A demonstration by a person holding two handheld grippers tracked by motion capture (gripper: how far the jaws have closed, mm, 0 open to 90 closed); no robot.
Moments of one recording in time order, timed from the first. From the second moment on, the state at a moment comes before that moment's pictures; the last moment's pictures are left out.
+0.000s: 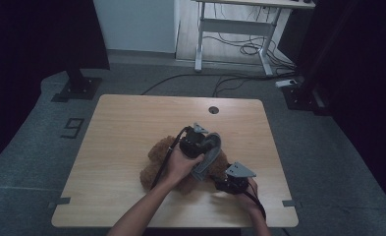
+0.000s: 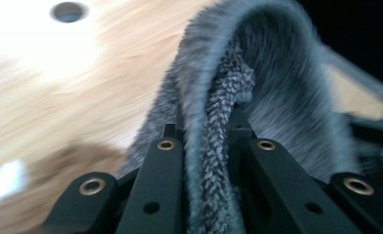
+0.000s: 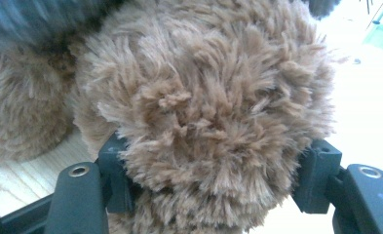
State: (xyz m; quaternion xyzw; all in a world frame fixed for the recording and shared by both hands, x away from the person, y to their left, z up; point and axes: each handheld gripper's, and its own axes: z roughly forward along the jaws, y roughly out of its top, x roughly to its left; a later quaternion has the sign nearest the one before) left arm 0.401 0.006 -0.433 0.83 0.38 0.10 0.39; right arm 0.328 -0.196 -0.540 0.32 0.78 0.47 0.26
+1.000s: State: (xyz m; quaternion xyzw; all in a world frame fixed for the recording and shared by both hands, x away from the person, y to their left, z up) left arm 0.372 0.197 -0.469 0.78 0.48 0.11 0.39; right arm 0.331 -0.198 -0.542 0.34 0.77 0.48 0.25
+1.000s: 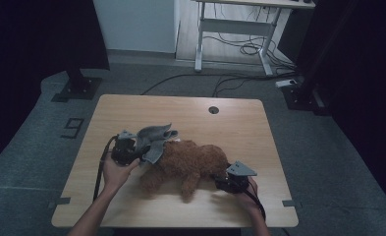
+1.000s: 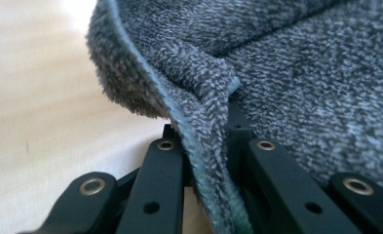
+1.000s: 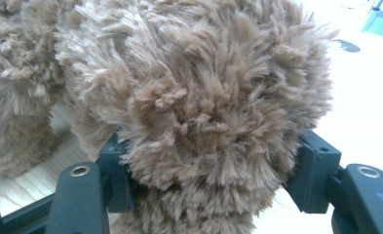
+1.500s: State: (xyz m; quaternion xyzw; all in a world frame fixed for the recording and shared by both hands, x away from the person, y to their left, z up) left arm 0.368 0.195 -0.458 0.77 0.47 0.12 0.41; right arm 0.331 -0.199 -0.542 0.35 0.77 0.48 0.25
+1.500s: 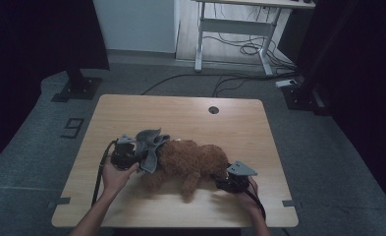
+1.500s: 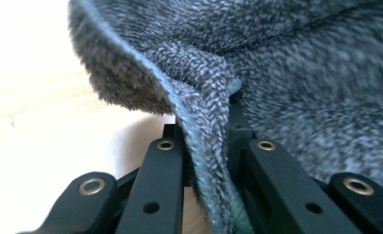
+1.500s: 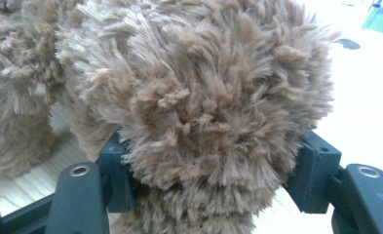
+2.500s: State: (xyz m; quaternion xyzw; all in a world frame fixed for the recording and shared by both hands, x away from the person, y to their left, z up) left arm 0.376 0.100 -0.433 0.81 0.38 0.17 0.41; right arm 0.330 -0.199 -0.539 0.36 0.76 0.48 0.24
